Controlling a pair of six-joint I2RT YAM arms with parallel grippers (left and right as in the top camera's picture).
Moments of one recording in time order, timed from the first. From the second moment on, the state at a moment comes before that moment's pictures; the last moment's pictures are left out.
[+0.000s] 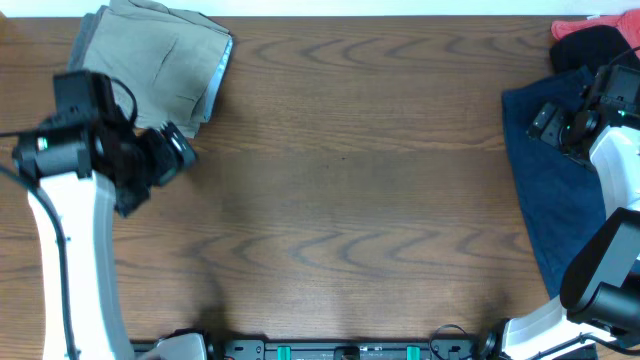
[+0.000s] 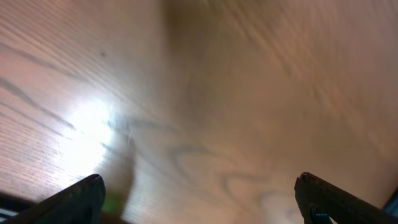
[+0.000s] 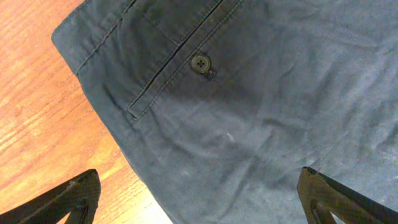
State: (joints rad) left arm 0.18 1.36 1.45 -1.38 0.18 -0.44; right arm -0.35 1.79 1.31 -0.64 0.06 0.24
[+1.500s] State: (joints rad) left arm -0.07 0.30 0.46 -0.48 0.29 -0.25; right arm -0.35 1.79 1.31 -0.64 0.06 0.24
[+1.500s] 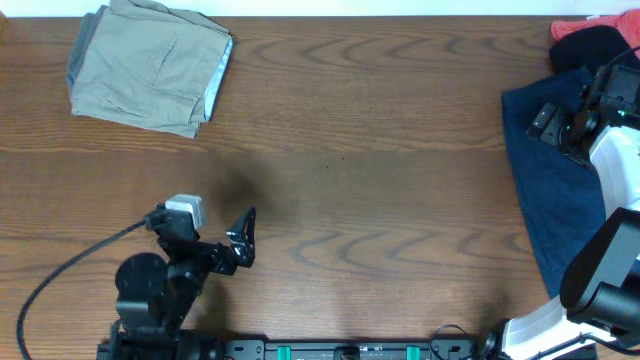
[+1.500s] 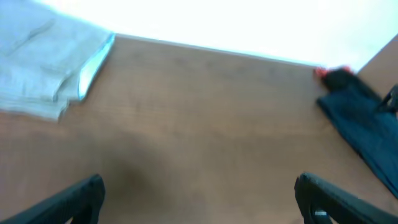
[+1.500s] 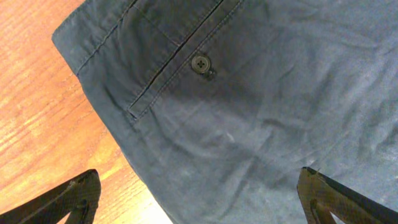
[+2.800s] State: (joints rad) left arm -0.02 0.01 0.01 -0.04 0.11 -0.23; right arm -0.35 1.79 1.31 -0.64 0.06 0.24
